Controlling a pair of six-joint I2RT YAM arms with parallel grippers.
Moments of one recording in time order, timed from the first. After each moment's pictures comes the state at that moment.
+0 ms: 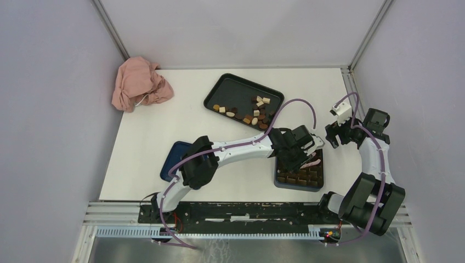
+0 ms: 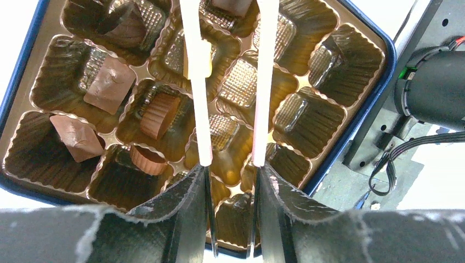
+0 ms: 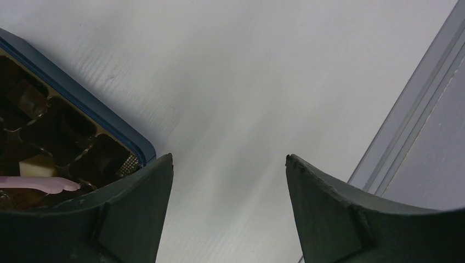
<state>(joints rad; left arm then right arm) -1.20 2.22 1.90 -0.68 0.16 -0.12 -0.46 1.22 0.79 -0.49 -0.62 -0.90</state>
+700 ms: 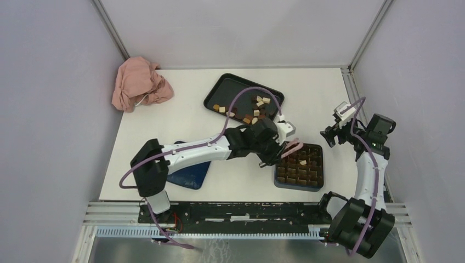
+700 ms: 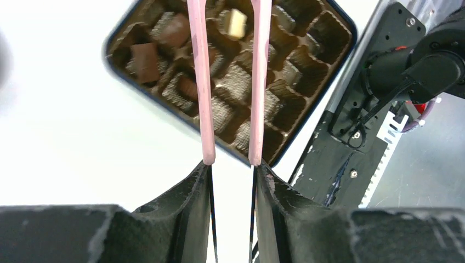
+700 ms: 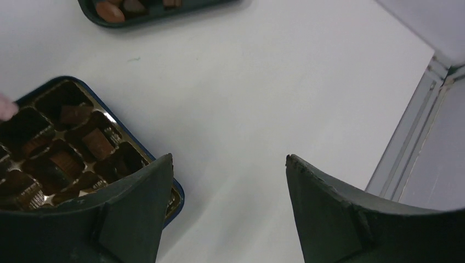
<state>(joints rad) -1.13 1.76 1.37 -0.37 0.16 -0.21 -0.49 1.04 0.73 -0.42 -0.87 -0.86</state>
